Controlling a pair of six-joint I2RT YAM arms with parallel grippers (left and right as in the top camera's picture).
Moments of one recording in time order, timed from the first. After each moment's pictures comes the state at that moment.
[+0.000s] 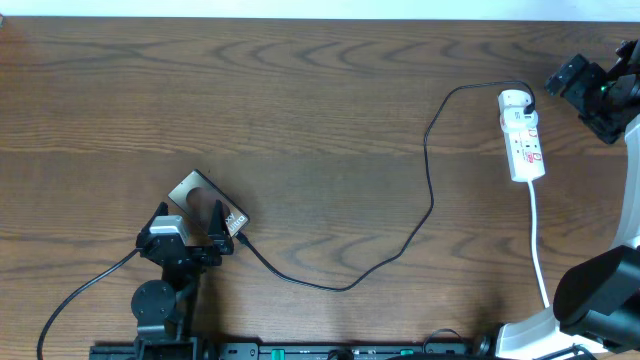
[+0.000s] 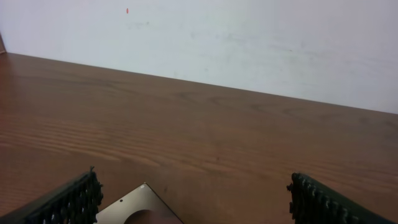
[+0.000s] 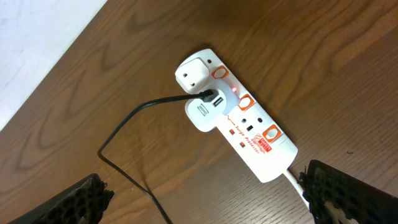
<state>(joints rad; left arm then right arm) 0.03 0.01 0.01 -0.10 0.08 -0.17 -0.36 1.75 1.70 -0.96 -0.16 0.40</state>
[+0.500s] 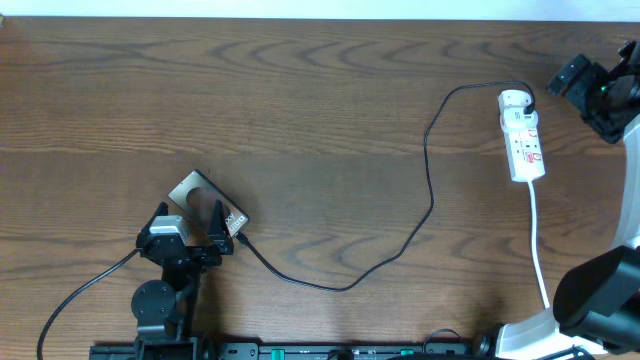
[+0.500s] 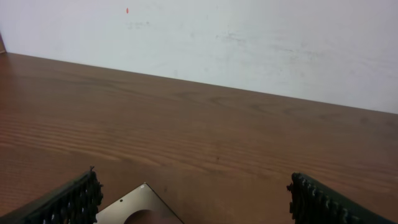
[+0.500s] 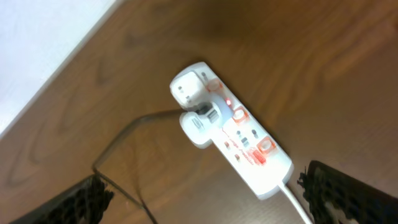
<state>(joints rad) 0.03 0.01 0.01 -0.10 0.08 -0.17 -0.35 1.73 1.65 -0.87 -0.11 0.41</state>
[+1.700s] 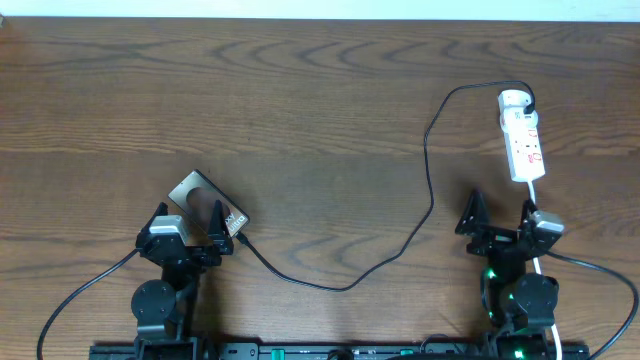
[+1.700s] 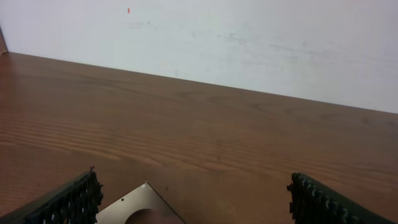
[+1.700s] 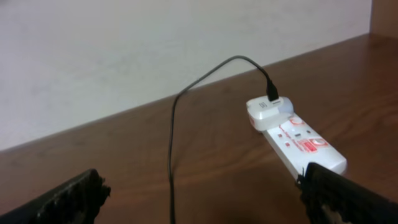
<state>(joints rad) 0.03 0.01 0.02 -0.10 0.07 -0.16 0.07 0.18 0.01 0.10 0.15 0.30</state>
